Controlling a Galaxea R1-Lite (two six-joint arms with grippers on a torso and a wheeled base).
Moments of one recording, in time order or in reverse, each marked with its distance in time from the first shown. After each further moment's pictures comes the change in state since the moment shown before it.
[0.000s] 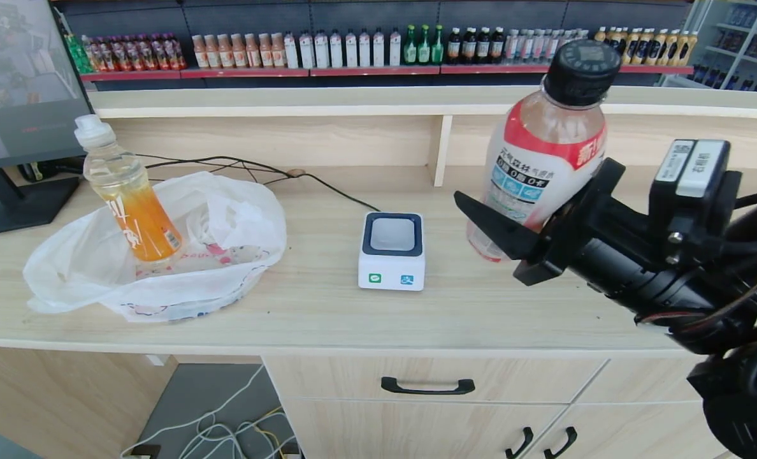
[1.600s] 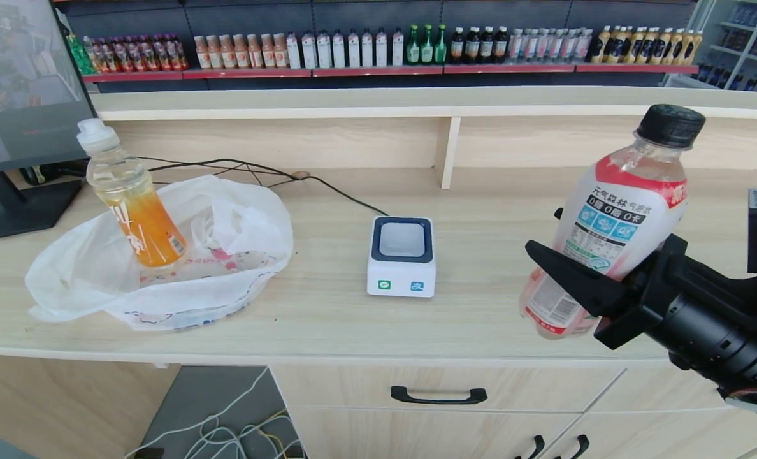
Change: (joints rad) left arm 0.000 0.000 0.000 0.000 0.000 -0.001; right arm -0.067 -0.156 0.315 0.002 -0.108 0.357
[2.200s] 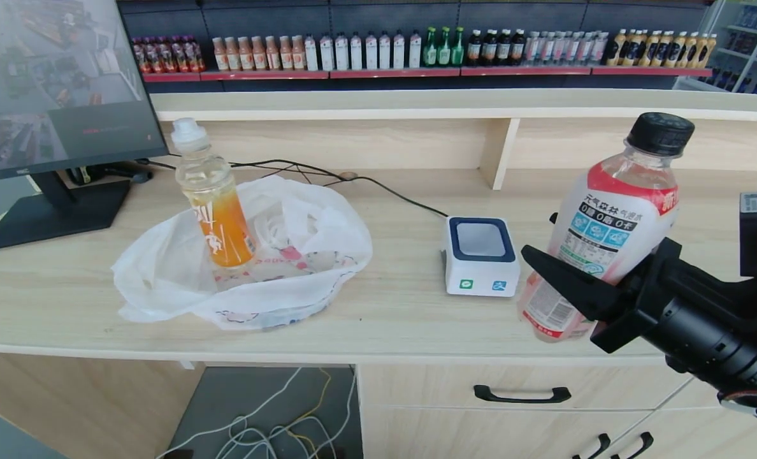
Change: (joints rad) left arm 0.000 0.000 0.000 0.000 0.000 0.000; right arm -0.007 0.011 0.003 -0.002 0.003 0.005
